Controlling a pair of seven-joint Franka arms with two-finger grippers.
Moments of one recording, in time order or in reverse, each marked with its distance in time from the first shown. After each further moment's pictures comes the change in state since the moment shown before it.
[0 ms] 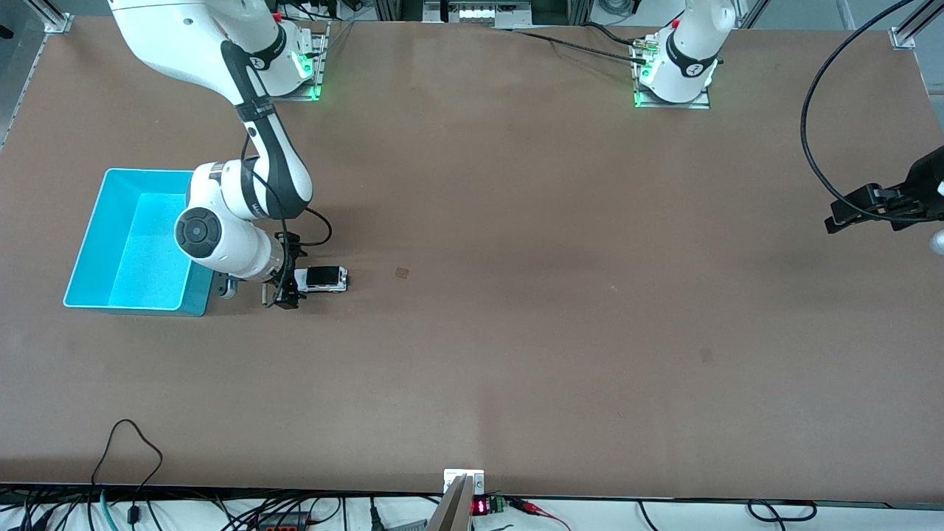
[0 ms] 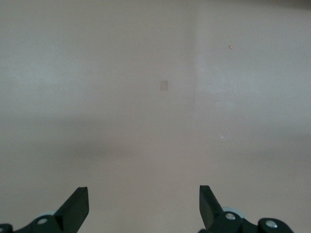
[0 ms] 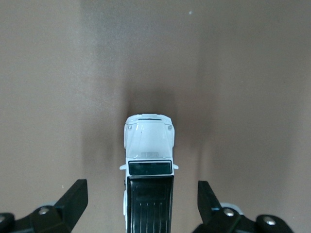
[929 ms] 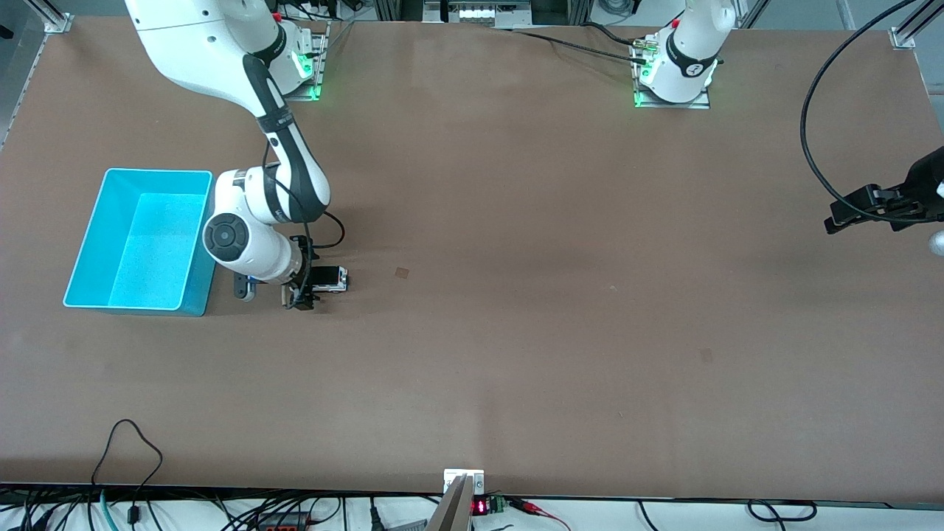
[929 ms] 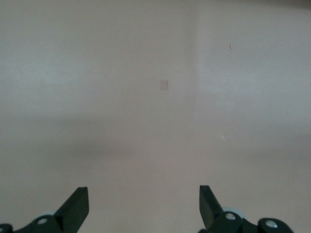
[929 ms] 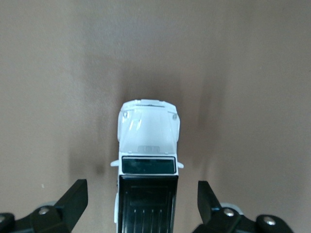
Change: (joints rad) left arm 0.000 0.002 0.000 0.000 0.000 0.000 -0.001; right arm 0.028 0.060 0.015 0.000 0.000 0.061 -0.001
